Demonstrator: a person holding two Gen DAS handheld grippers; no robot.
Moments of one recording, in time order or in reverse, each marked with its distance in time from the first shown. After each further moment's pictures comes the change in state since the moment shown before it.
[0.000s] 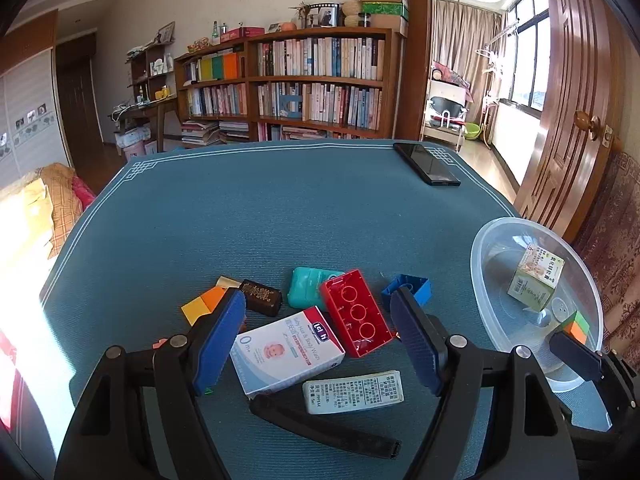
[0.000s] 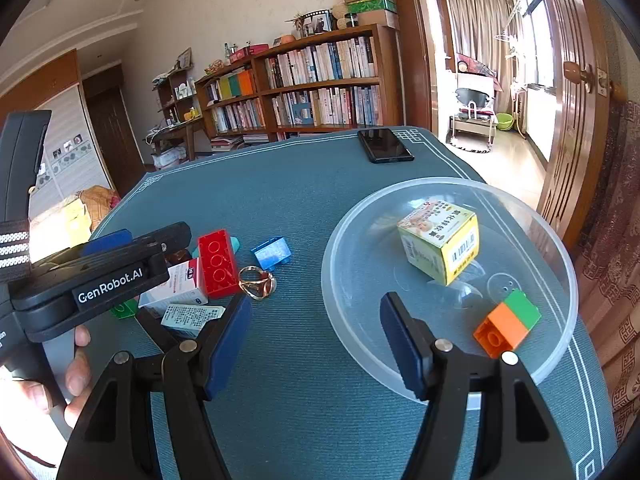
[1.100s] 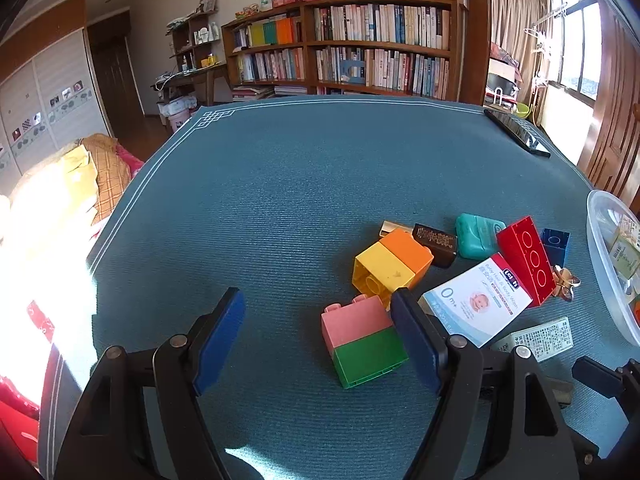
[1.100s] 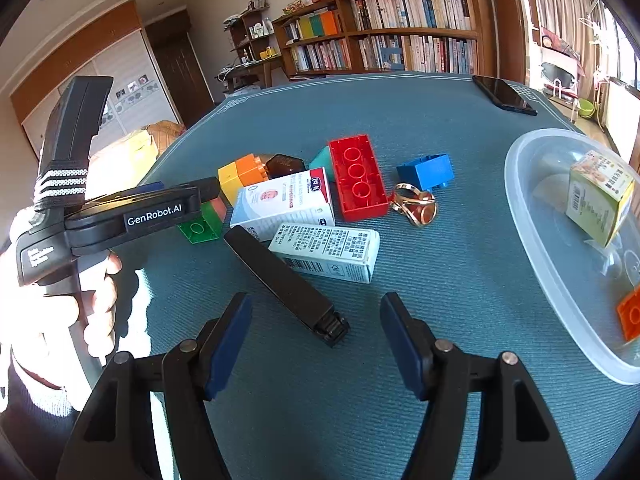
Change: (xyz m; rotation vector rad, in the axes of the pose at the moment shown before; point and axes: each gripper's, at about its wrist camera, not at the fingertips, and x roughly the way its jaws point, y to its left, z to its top) left arm 0.029 0.103 -0.032 -0.036 0.121 0.164; right arm 0.041 0.069 -0.035 -0.120 0.207 0.249
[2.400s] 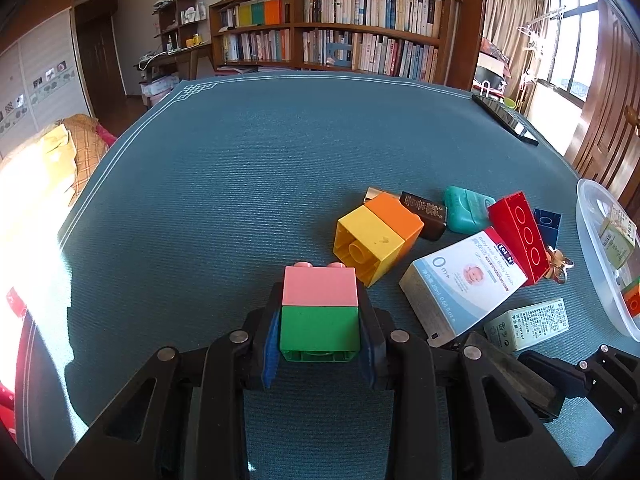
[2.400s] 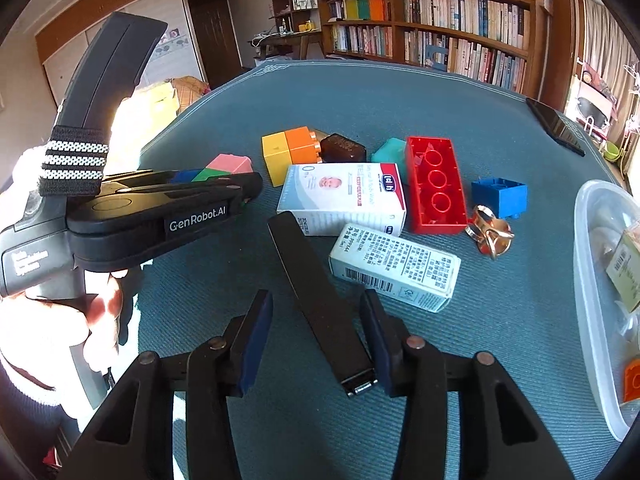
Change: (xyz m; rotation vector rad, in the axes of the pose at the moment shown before) left arm 0.010 0.002 -0.011 -0.023 0.057 -0.088; right arm 0.035 0.041 0.012 -0.188 0.083 -0.003
